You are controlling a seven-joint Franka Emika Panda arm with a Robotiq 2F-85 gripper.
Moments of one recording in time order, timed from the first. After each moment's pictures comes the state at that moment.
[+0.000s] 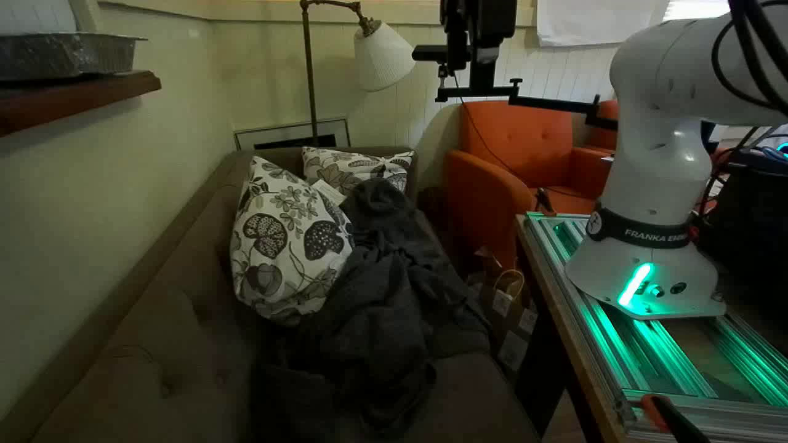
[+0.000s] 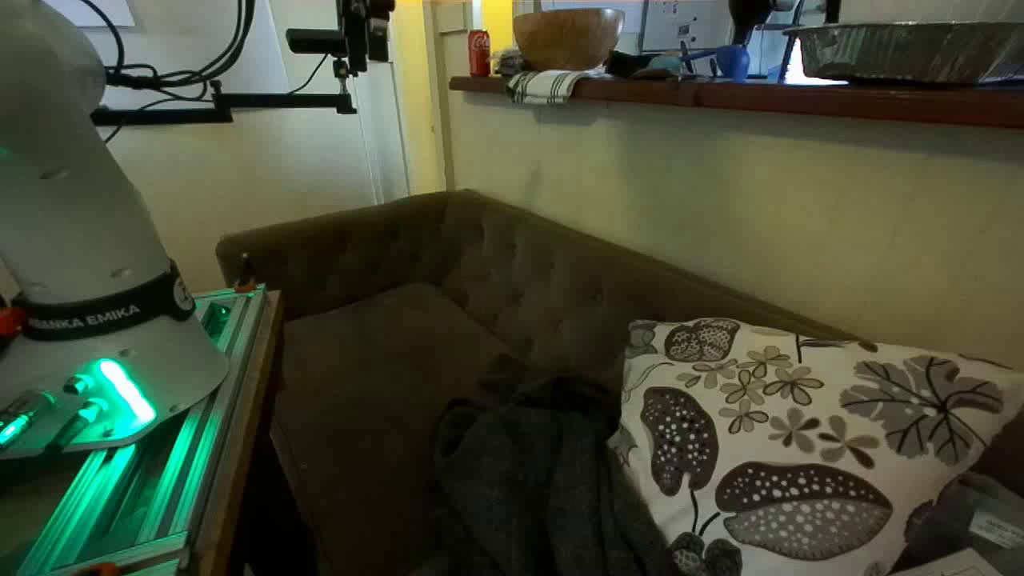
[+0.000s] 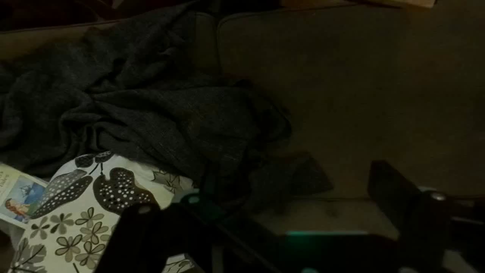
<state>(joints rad) 0.15 -0.71 0.21 -2.54 0.01 1.74 0.11</state>
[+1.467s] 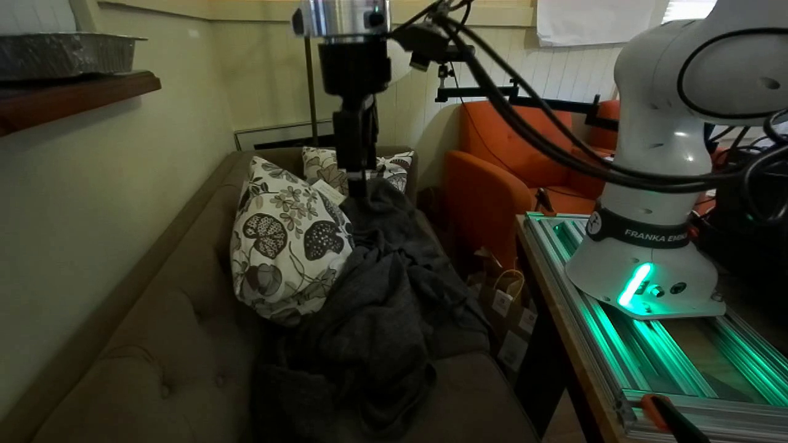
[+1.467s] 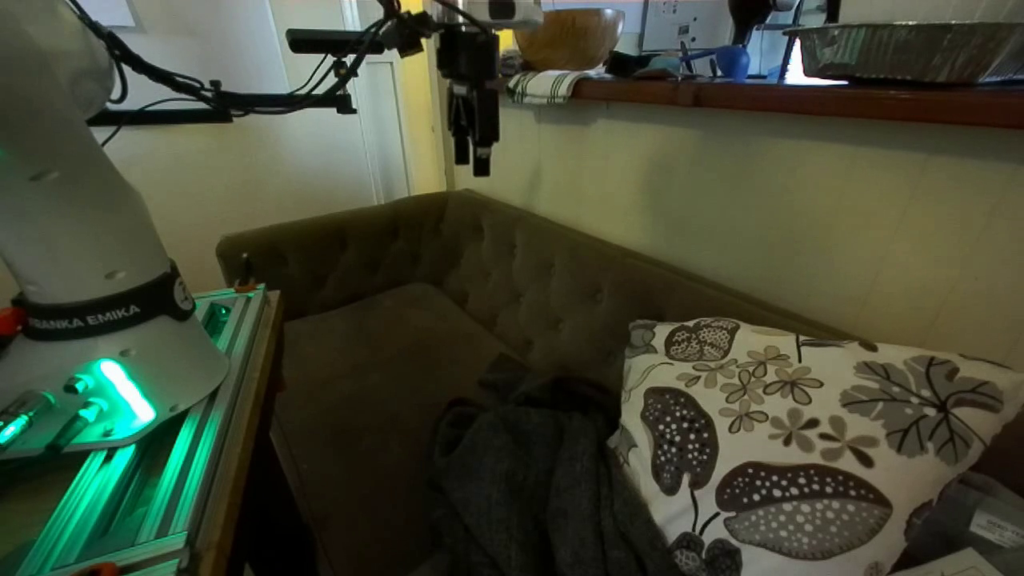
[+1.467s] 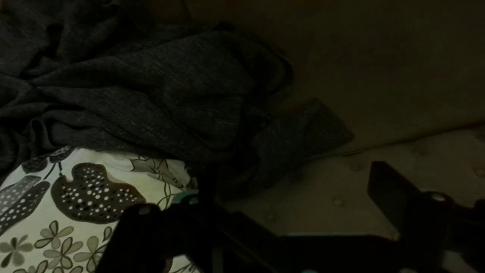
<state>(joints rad) 0.06 -0.25 0.14 -2.53 0.00 2.25 0.18</state>
